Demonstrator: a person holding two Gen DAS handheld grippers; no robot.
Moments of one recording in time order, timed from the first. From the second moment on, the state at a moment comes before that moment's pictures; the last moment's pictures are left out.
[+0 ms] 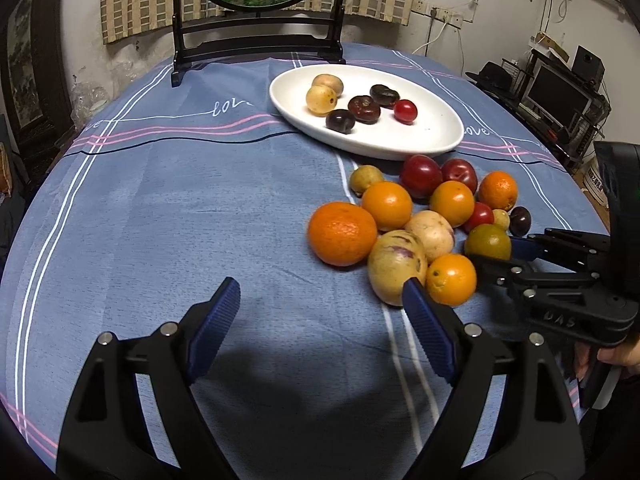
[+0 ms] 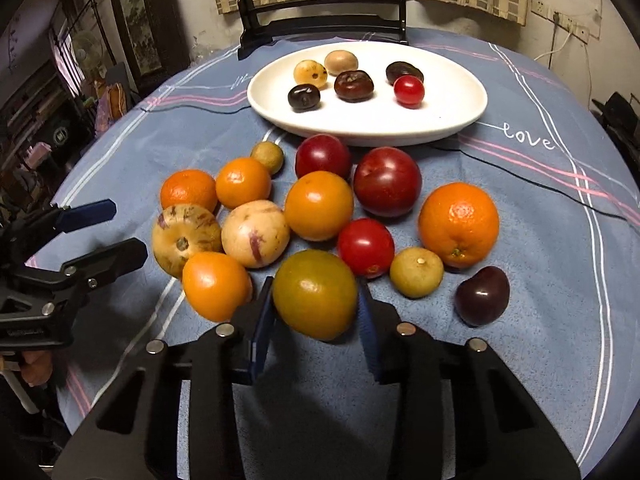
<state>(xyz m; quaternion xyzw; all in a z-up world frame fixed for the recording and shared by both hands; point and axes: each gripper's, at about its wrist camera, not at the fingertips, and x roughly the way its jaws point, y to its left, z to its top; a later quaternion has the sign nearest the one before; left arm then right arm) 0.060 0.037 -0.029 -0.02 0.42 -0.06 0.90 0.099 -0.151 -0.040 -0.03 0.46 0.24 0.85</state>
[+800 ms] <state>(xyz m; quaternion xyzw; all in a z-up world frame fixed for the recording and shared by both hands) 0.103 0.024 -0.049 0.11 0.45 -0.09 0.88 0.095 -0.170 -0.041 0.01 0.47 0.25 0.85</state>
